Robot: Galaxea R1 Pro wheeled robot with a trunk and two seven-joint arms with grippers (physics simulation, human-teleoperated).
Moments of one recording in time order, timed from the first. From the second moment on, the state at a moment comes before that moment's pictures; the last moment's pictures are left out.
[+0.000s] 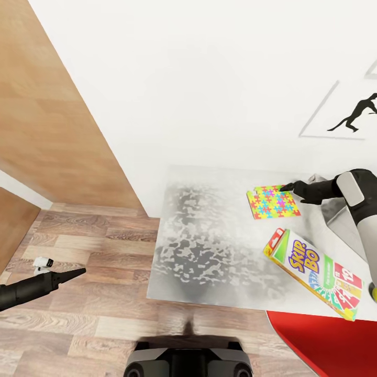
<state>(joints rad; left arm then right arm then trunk) -0.48 0.44 0.46 -0.97 0.05 0.76 -1.57 -1.33 -0.43 0.02 -0.60 -0.57 1.04 0.10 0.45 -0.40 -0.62</state>
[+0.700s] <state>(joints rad) -0.48 0.44 0.46 -0.97 0.05 0.76 -1.57 -1.33 -0.43 0.02 -0.60 -0.57 1.04 0.10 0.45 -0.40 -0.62</state>
